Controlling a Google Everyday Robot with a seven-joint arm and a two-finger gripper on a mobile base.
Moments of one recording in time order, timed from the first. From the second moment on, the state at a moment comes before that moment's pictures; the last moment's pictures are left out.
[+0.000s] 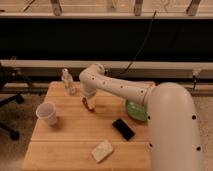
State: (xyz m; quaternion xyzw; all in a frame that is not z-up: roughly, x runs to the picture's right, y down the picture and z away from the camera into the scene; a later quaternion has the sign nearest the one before) arm -0.116 0.067 0.894 -0.22 -0.17 -0.22 0.93
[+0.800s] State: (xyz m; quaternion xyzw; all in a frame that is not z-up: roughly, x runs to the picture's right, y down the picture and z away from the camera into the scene) arm -0.119 0.078 0.894 -0.29 -0.09 -0.13 0.94
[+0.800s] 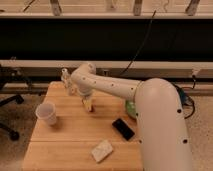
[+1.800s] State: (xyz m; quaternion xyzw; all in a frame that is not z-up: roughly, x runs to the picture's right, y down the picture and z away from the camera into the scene) arm -0.110 0.108 0.911 -0.33 -0.05 -0.03 0.94
